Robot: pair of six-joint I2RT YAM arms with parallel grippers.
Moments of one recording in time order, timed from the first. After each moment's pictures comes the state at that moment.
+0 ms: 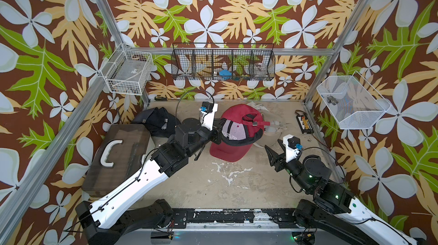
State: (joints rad) left arm -0.80 1.07 1.16 -0.24 -0.10 -0.28; right arm 0.86 0.53 0.65 -0.25 0.41 0.08
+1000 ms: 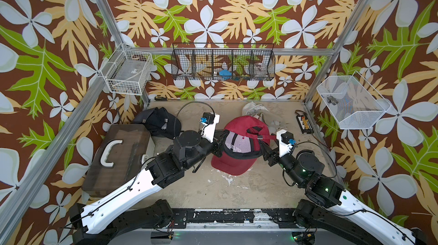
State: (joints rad) left arm -0.95 0.98 1.09 -0.27 -0.15 -0.35; right arm 0.86 0.64 0.67 -0.10 0.39 0.04
